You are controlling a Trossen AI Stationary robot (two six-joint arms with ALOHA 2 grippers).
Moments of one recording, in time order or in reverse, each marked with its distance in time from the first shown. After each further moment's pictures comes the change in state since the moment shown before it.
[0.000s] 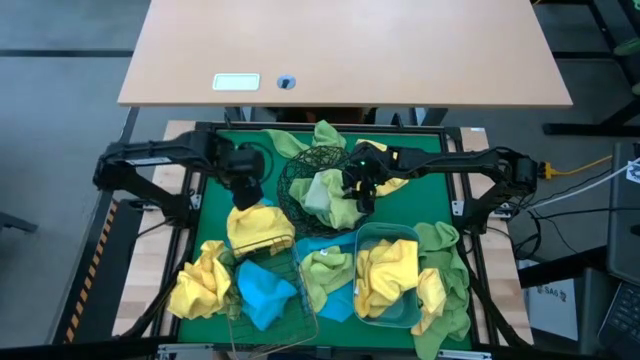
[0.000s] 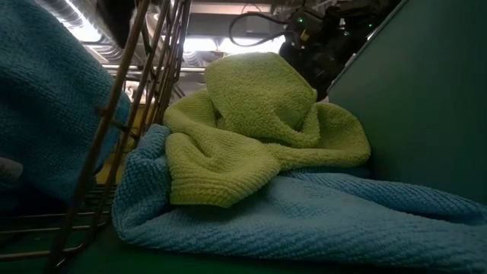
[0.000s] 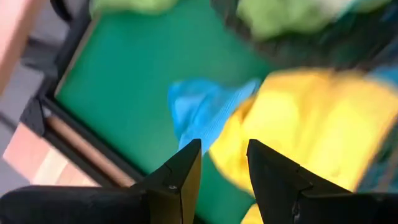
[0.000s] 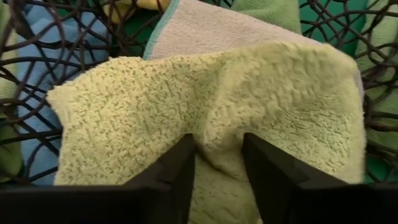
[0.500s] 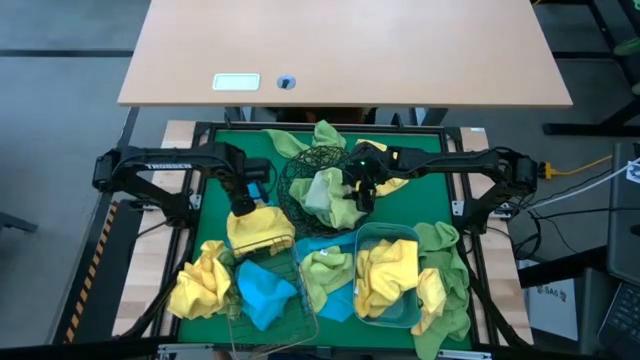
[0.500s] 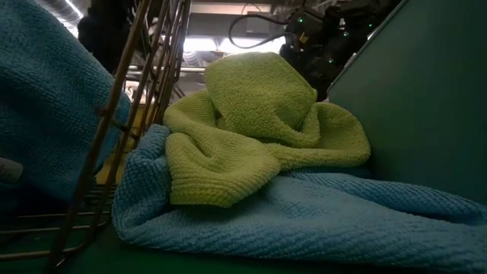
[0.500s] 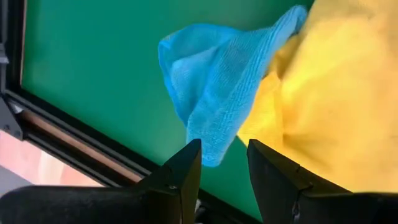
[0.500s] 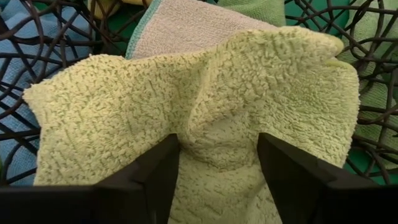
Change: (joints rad) left arm 0.122 -0.009 -0.361 0.186 0.065 0.252; right arm 0.000 0.000 0.000 -0.001 0.044 0.000
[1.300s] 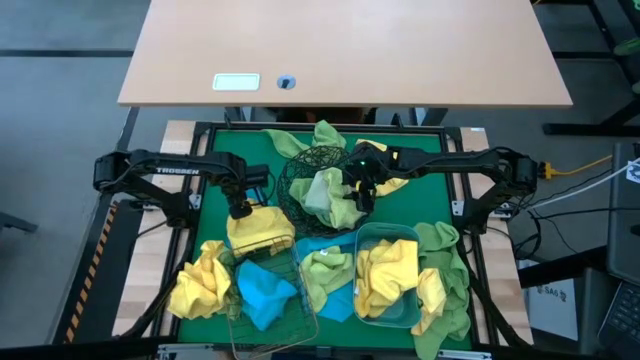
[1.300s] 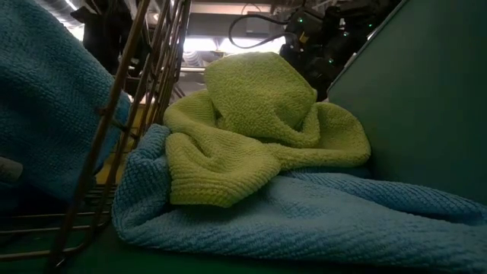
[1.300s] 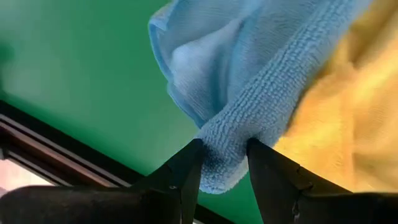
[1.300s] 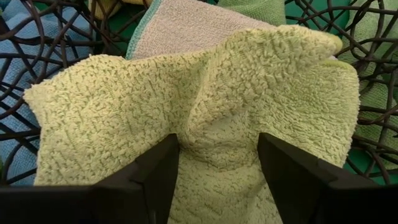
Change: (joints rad) left arm 0.072 0.000 -0.279 0.246 -0.054 0.124; right arm 0.000 0.000 0.000 0.000 -0.001 0.000
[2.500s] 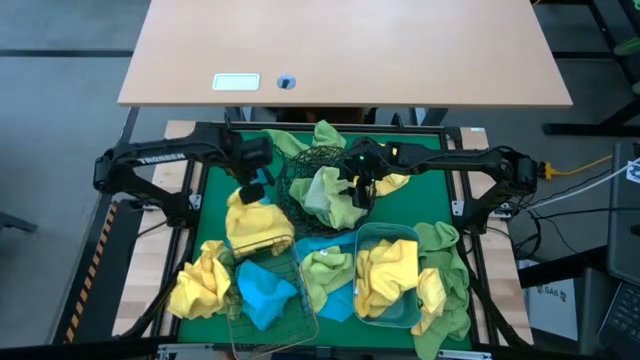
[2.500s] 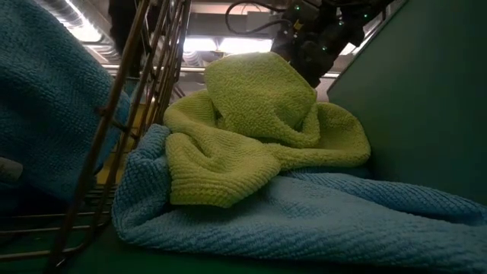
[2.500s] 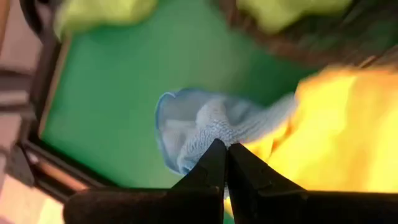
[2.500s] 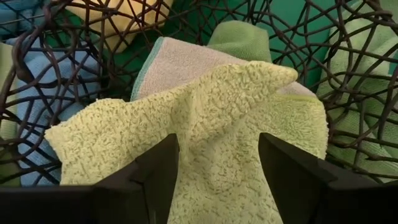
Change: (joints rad) left arm -0.015 0.001 0.466 -0.183 0.061 -0.035; right arm 0.000 -0.001 0.082 -0.031 -0.005 0.031
